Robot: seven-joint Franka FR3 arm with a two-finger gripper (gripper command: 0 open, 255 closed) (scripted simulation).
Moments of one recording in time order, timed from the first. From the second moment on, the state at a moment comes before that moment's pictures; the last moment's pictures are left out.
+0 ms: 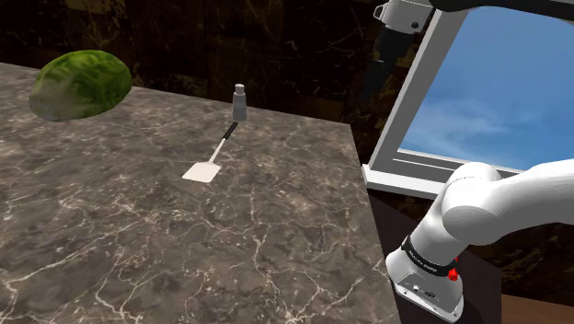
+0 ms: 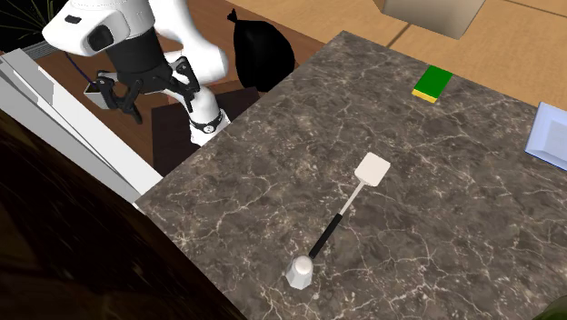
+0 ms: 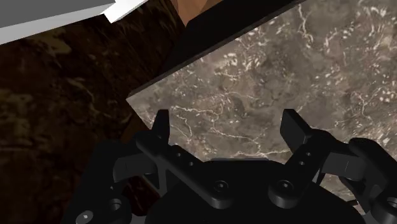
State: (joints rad) arm 0.01 -0.79 -0.05 -2.30 -0.08 1.59 -0.09
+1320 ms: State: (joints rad) arm -0.08 -0.44 0.44 -2.15 0.11 1.79 0.83
